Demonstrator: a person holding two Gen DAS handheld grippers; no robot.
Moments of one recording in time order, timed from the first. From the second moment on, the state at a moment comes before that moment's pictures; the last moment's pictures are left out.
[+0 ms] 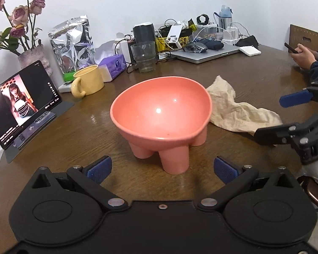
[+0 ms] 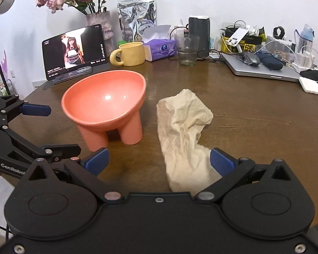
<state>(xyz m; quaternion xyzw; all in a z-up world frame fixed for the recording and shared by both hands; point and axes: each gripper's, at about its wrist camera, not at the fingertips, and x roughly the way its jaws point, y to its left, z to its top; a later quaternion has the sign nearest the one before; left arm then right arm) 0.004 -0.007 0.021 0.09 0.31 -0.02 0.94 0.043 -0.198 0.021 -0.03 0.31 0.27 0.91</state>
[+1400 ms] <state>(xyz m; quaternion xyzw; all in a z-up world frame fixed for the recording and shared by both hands) -0.039 -0.036 0.020 0.10 0.30 0.00 0.95 -0.028 -0.203 0.035 -0.09 0.29 0.25 0.92</state>
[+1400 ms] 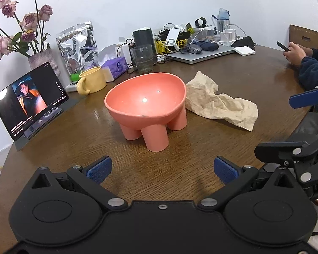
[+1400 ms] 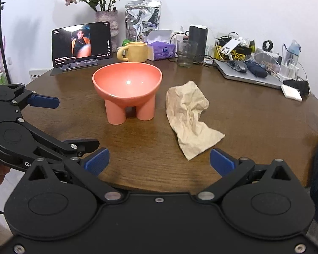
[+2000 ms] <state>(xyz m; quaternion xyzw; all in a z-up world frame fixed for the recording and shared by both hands) -0.026 -0.037 0.022 0.11 0.31 0.00 0.94 -0.010 -0.204 0.034 -0.09 0.30 0.25 0.92</state>
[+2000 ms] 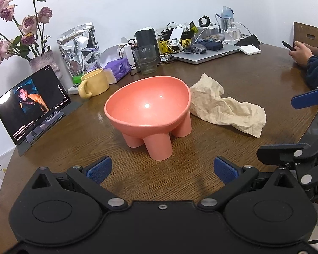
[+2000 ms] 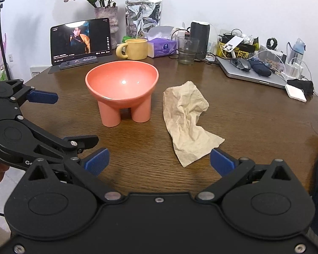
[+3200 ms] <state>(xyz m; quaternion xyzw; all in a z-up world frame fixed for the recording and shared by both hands) -0.022 -0.041 0.018 0.12 0.30 0.00 0.95 -0.006 -0.210 0.028 -0.08 0.31 0.22 0.92</state>
